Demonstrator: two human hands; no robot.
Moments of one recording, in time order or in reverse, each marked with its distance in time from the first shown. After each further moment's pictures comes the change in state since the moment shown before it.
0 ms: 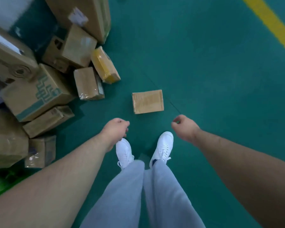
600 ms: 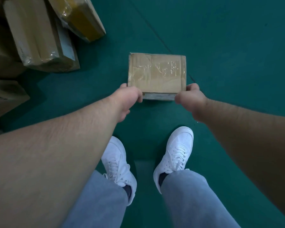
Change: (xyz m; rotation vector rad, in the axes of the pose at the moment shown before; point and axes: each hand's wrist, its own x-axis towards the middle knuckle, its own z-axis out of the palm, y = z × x) left_hand 0.304 -0.050 0.100 -0.129 -0.121 -0.061; right_hand 0.291 0.039 0.128 0.372 0.065 0.123
